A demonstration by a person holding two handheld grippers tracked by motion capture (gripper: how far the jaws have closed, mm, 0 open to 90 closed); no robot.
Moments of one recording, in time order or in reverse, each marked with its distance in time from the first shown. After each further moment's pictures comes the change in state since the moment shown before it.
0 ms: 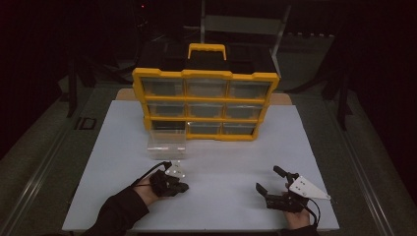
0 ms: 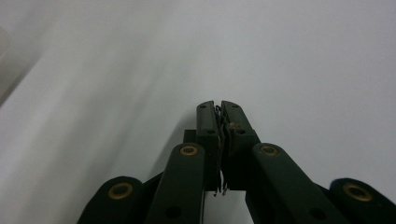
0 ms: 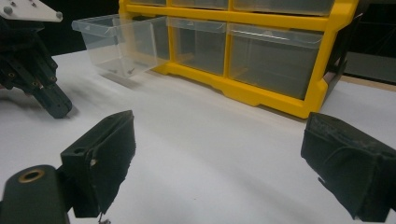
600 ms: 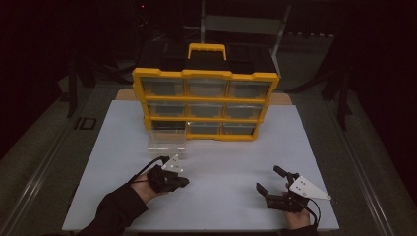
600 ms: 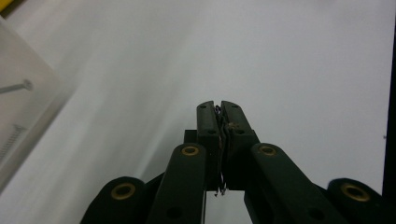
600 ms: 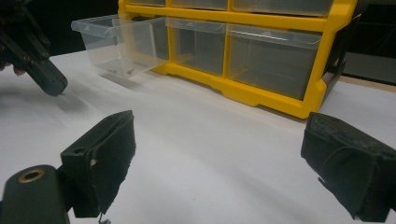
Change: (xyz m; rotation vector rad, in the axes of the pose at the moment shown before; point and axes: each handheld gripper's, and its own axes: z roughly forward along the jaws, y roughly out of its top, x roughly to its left) left arm -0.001 0.015 -0.026 -0.062 0.027 0.000; right arm 0.000 0.000 -0.001 0.000 -0.003 0.000
